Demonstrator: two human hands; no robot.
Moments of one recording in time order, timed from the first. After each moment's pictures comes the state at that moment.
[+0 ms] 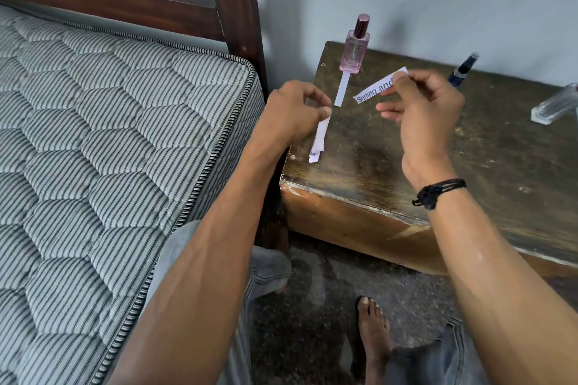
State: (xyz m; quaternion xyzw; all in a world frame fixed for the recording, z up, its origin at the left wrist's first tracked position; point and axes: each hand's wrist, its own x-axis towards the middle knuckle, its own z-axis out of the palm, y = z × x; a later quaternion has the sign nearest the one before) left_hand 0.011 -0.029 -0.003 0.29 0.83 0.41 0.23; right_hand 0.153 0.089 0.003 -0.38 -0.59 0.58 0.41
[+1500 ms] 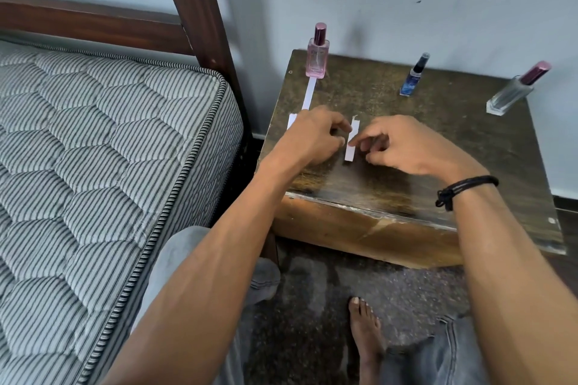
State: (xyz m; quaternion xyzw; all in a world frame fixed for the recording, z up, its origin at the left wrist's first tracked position) left_hand 0.065 0.020 -0.016 0.47 0.81 0.27 0.23; right_hand 0.213 0.144 0.006 -0.24 -0.92 0.31 -0.07
